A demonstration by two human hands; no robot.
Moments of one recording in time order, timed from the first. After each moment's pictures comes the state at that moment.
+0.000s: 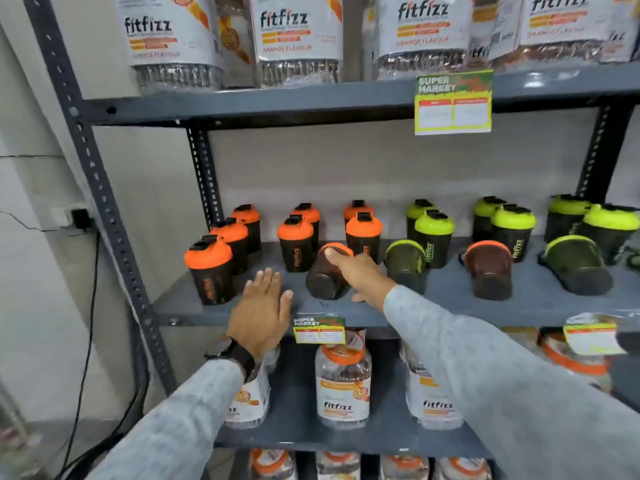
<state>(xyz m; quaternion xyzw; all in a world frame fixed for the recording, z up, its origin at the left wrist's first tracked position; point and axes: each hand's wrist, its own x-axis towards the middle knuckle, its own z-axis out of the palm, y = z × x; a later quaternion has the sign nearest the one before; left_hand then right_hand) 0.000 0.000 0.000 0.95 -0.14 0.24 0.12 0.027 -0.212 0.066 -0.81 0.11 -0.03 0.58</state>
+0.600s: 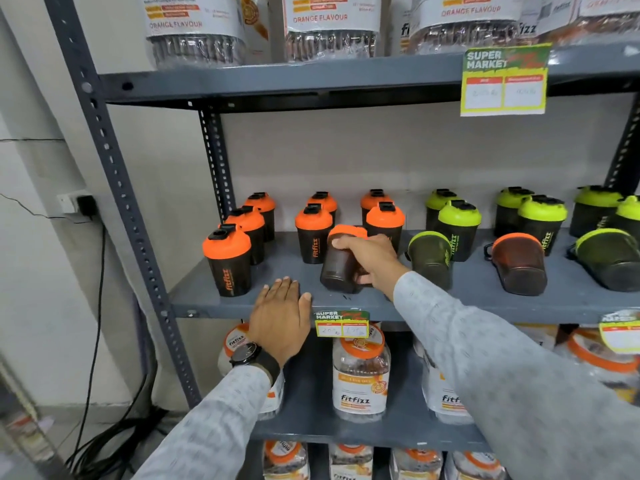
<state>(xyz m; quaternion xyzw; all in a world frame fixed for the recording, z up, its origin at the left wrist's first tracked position) 0.010 0.006 -0.029 0.96 -0.10 0.26 0.10 0.044 -0.183 0.074 -0.70 0.14 -0.07 0.69</state>
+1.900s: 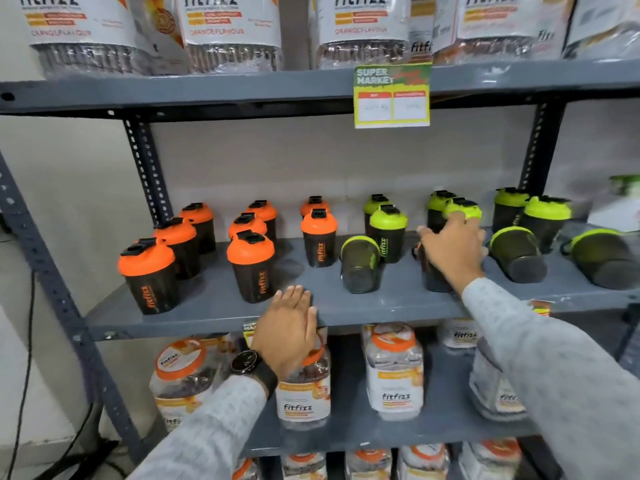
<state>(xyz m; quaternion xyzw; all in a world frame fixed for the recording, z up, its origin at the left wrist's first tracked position) -0.012 -0.120 -0.024 0.93 -0.25 0.27 0.09 -0.015 -0.425 0.091 -0.85 0.28 -0.34 0.29</state>
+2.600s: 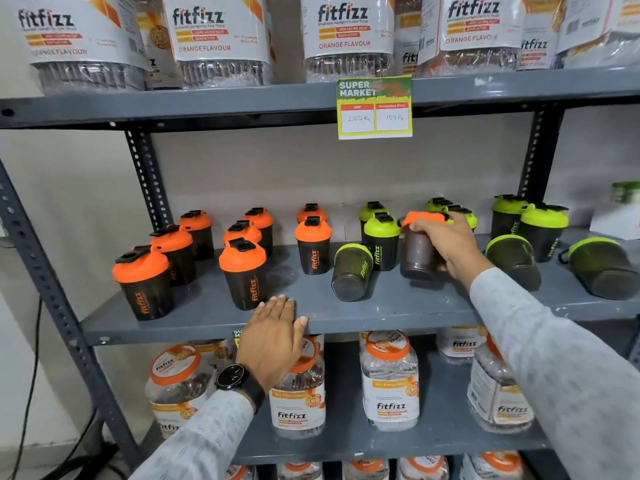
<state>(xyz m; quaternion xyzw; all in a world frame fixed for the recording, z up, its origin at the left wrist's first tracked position) -0.017 -0.119 -0.025 0.95 -0.18 0.25 0.05 0.008 -0.464 0.103 -0.71 0.21 -0.25 0.62</state>
